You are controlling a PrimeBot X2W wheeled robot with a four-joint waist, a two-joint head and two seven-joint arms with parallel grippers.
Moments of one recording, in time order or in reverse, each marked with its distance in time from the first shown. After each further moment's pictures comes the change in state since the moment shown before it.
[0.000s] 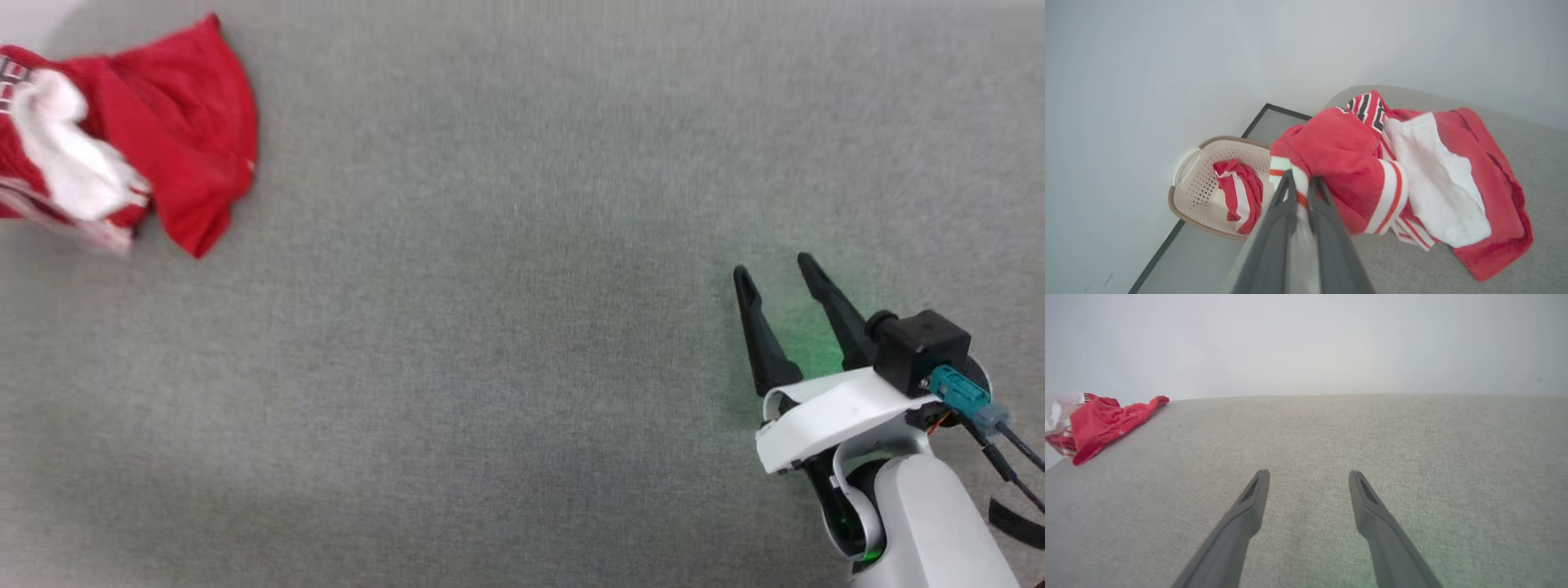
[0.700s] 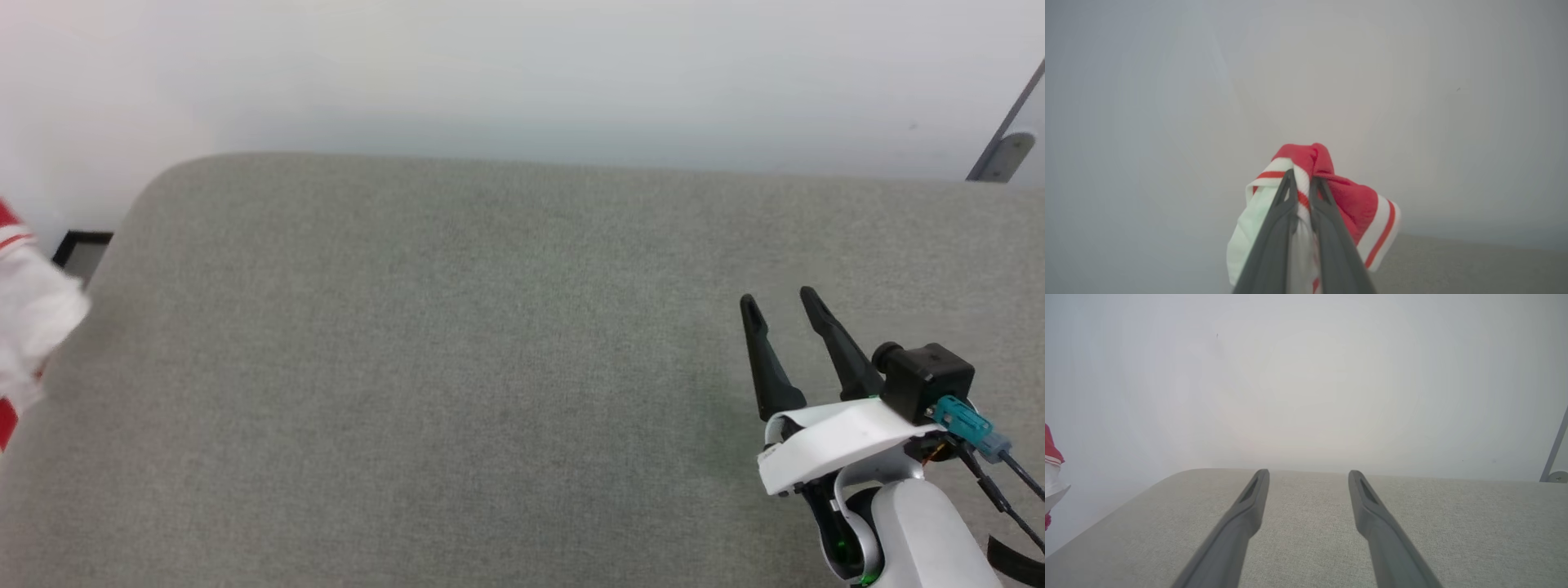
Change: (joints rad) left arm -0.139 0.169 -0.076 -0.347 0.110 0.066 0.068; right arm 0.031 0.000 -0.003 0.079 0.080 0.000 -0.072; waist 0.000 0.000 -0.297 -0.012
